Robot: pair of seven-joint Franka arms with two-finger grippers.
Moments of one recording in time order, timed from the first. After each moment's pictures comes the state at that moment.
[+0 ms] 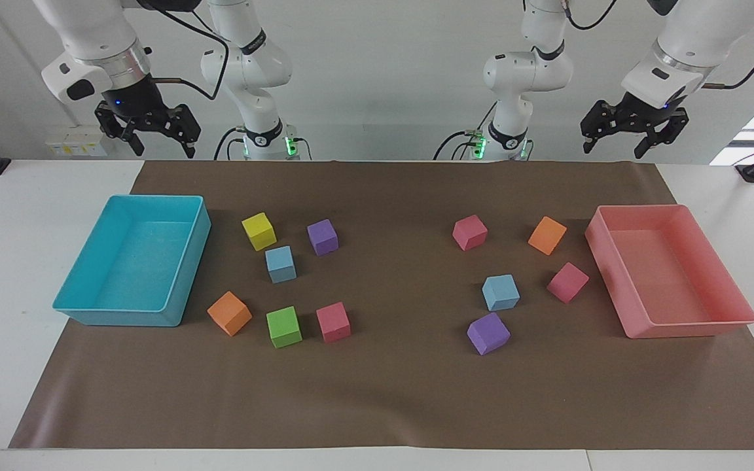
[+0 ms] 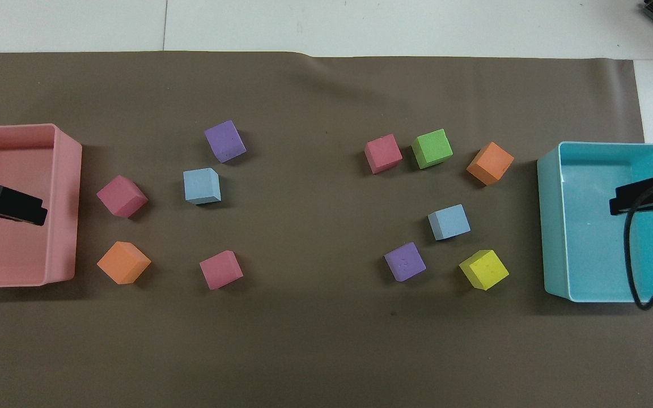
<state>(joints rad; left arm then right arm) -0.03 -0.03 -0.07 -1.48 -0.01 1.37 0.09 0.03 -0.05 -0.06 -1.54 -0.02 1.45 0.04</state>
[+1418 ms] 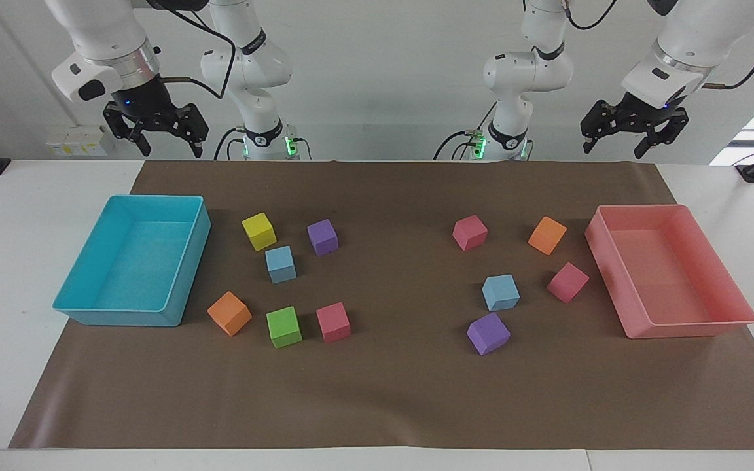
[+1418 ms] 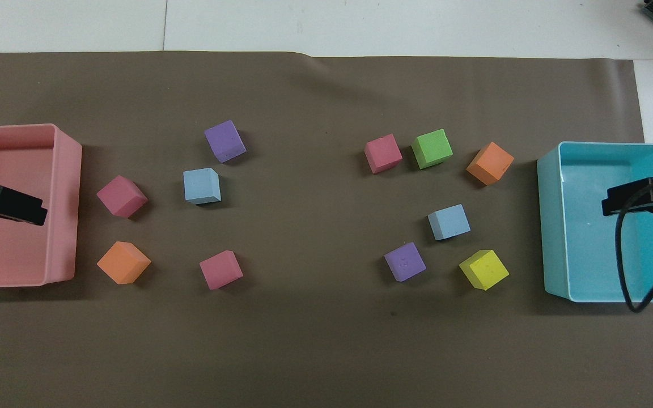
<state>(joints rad) -0.03 -0.03 -0.07 -1.48 -0.01 1.37 0.09 0.03 -0.05 -0.04 -1.54 -0.02 1.45 0.04</state>
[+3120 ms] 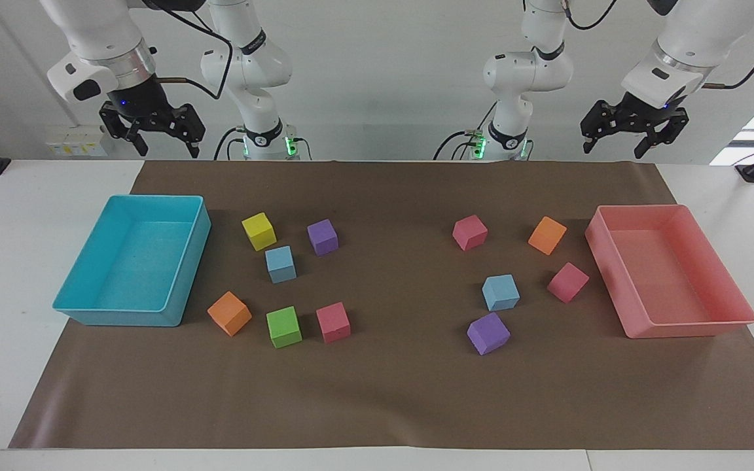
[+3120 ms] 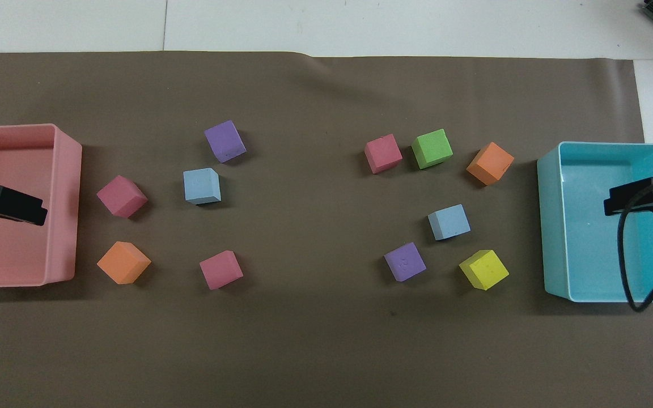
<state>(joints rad) -0.03 -0.03 -0.07 -1.48 -0.01 1.37 0.09 0.03 -0.05 -0.04 -1.54 -0.02 1.45 0.04</state>
